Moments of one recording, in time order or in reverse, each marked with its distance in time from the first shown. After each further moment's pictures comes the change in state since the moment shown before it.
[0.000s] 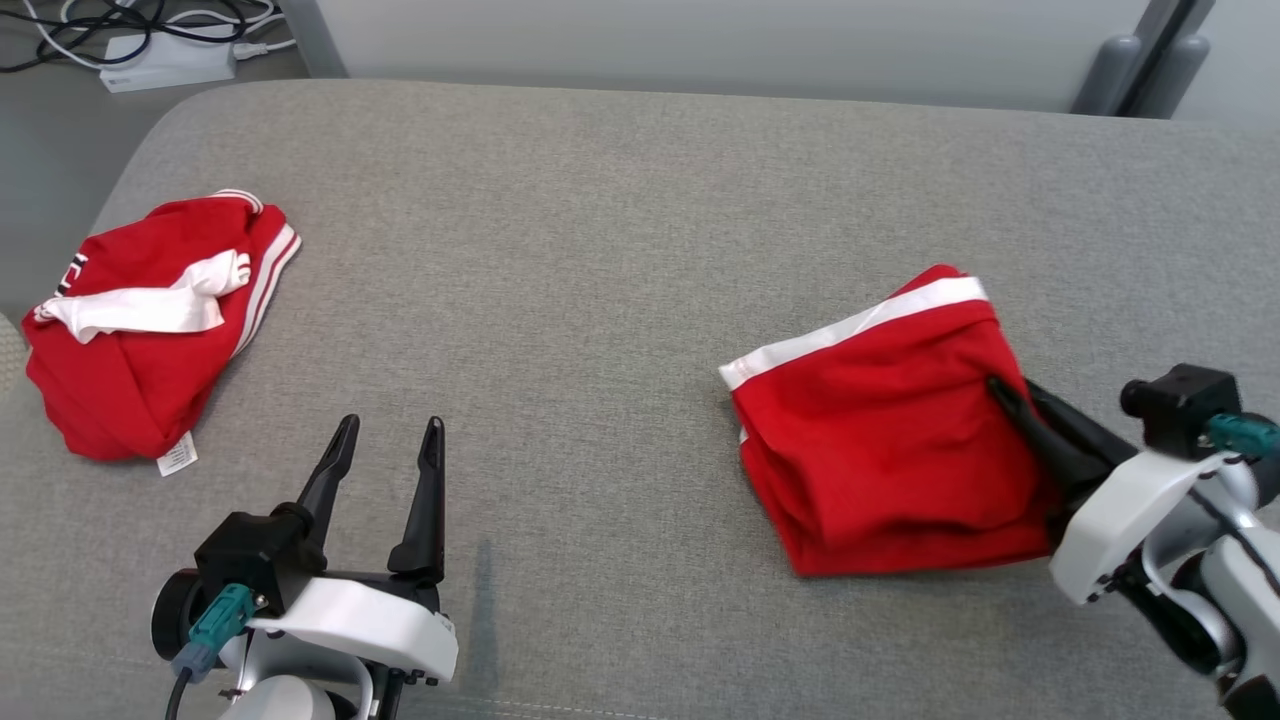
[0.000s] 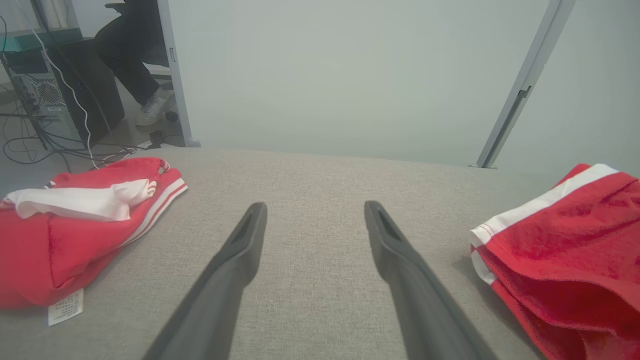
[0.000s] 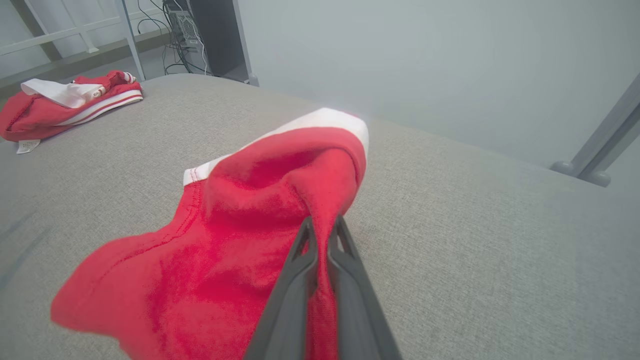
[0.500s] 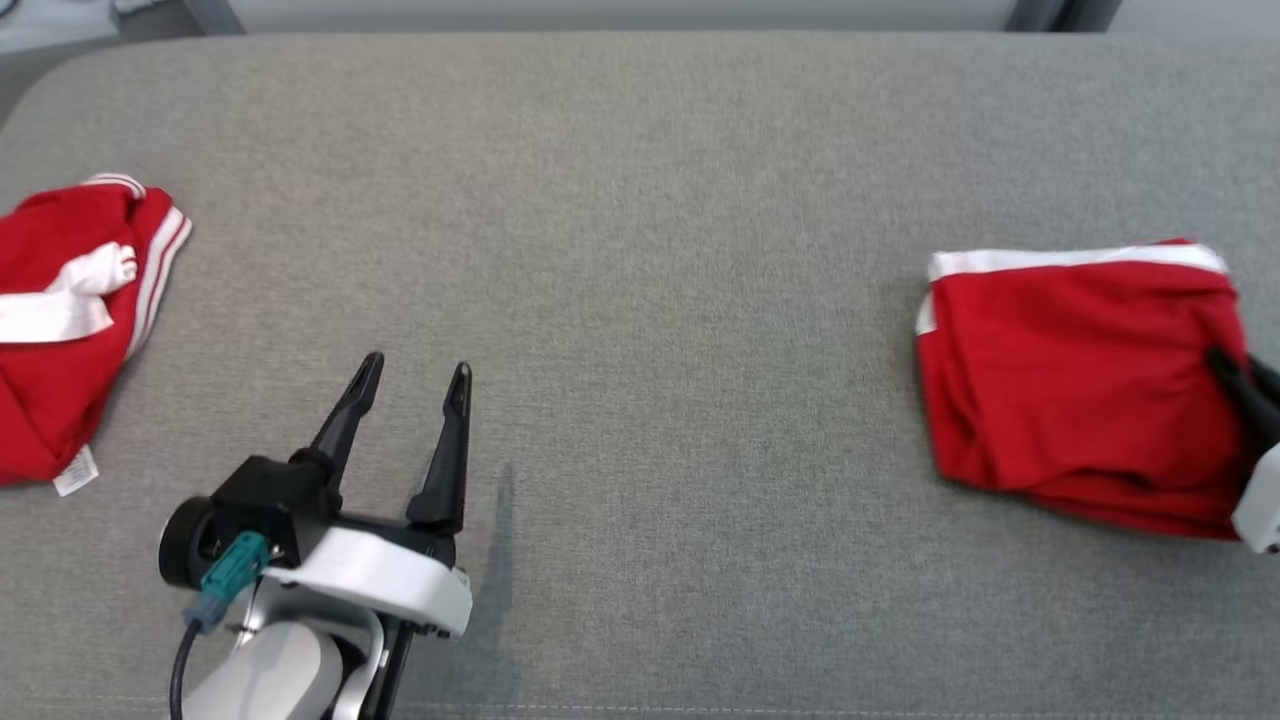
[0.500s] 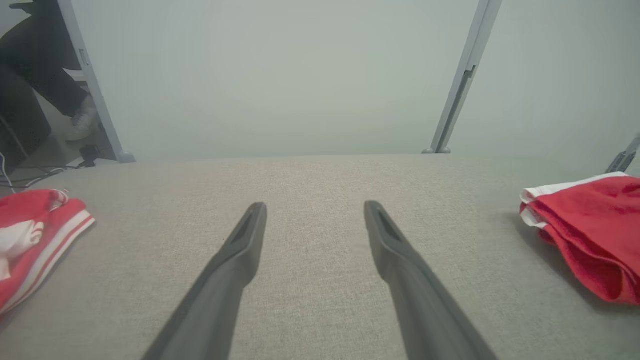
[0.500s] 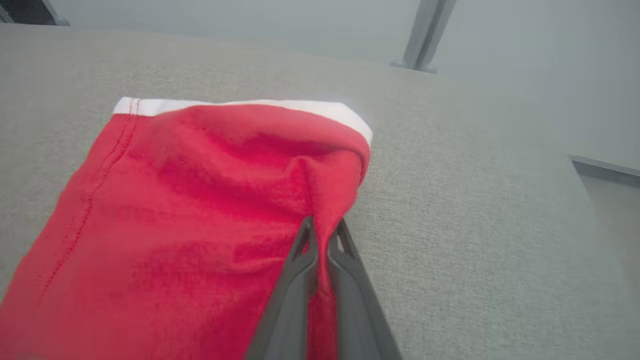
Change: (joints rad) left arm -0.082 0.002 -0.024 -0.008 0.035 -0.031 0.020; right arm -0.008 -0.127 -0.145 0.168 0.055 0.001 0.057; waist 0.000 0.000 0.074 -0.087
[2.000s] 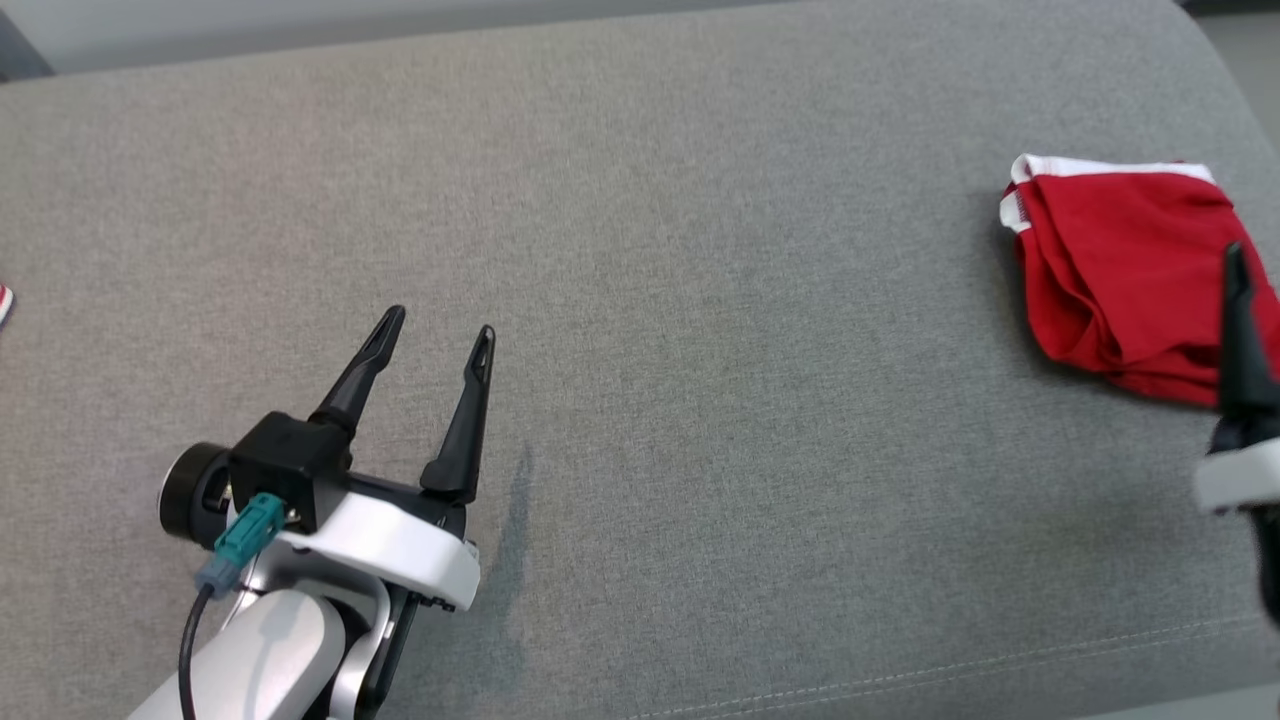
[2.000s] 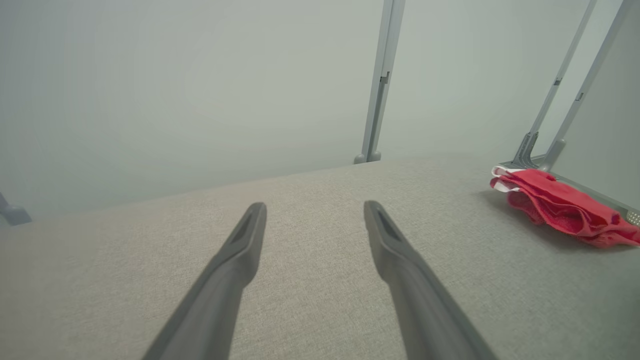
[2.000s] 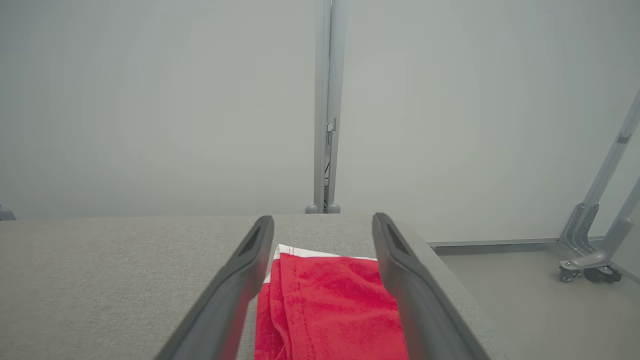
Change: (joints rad) left arm -0.113 0.030 -0.048 -0.034 0.048 -0.020 0.064; right arm 0.057 0.296 -0.479 -0.151 -0.327 0.000 -0.240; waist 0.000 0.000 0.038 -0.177
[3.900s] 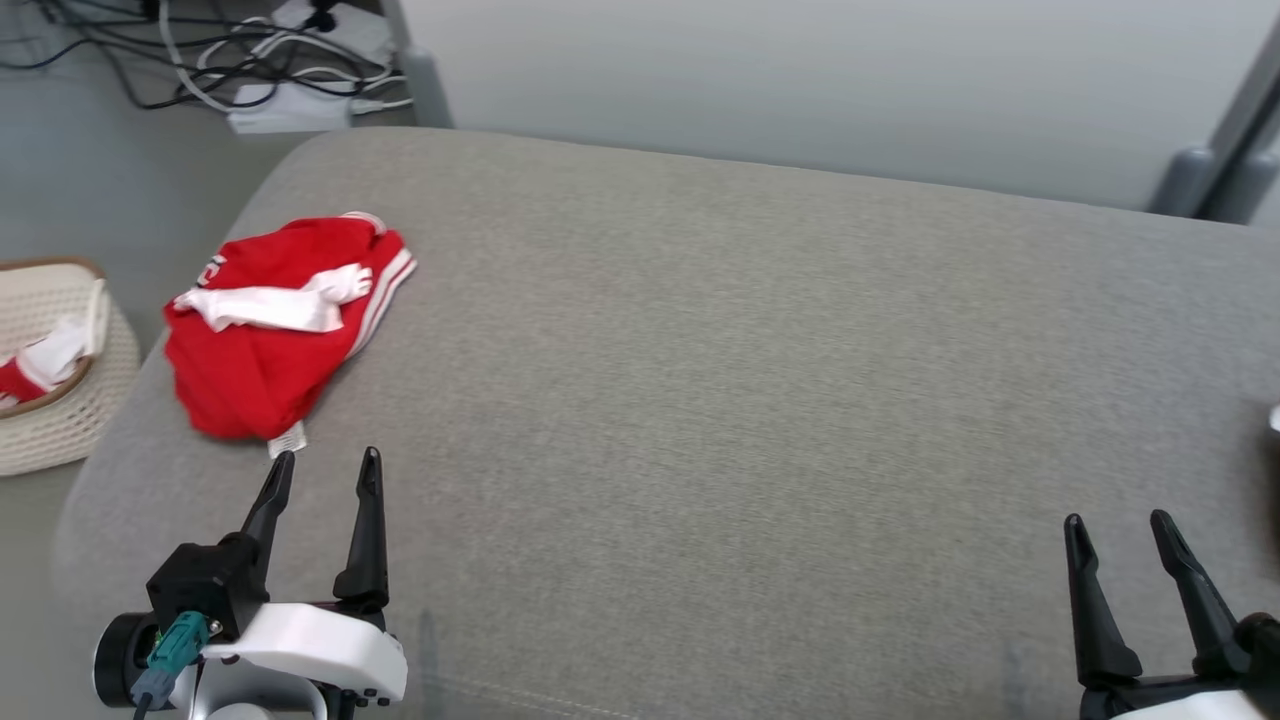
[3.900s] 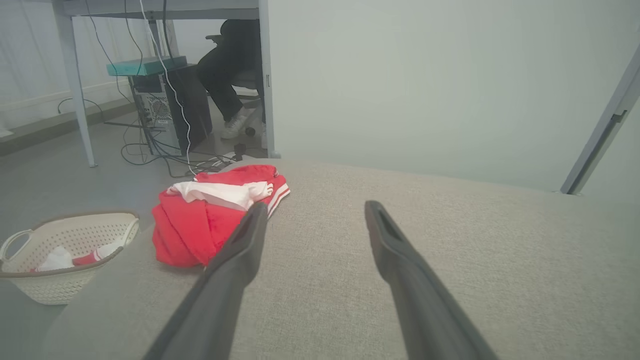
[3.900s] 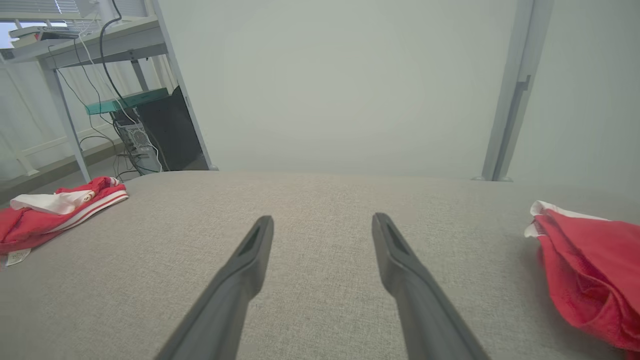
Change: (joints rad) left arm 0.259 0.004 0.123 0.064 -0.082 0.089 -0.092; right arm 0.549 0.311 -0.026 -0.437 -0.173 0.000 0.140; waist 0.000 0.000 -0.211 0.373
